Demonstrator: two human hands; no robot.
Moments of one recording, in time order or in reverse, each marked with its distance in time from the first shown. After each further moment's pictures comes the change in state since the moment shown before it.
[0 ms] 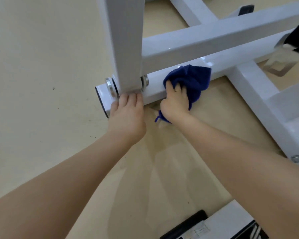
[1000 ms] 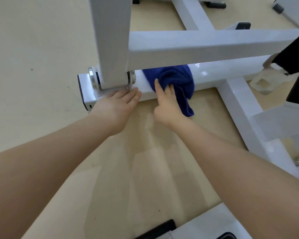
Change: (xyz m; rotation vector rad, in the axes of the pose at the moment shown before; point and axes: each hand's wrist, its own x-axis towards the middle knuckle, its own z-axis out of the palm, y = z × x) left_hand 0.020 0.005 0.001 0.150 -0.148 0.209; right_hand 0.001 0.019 -0.020 0.002 -0.205 -0.208
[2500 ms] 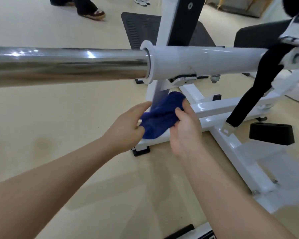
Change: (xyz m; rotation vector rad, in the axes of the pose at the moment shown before) left_hand -0.161 -0.044 -0.173 -0.866 0.386 -0.054; right_hand -0.150 -0.197 -0.122 1.630 0.420 0.137
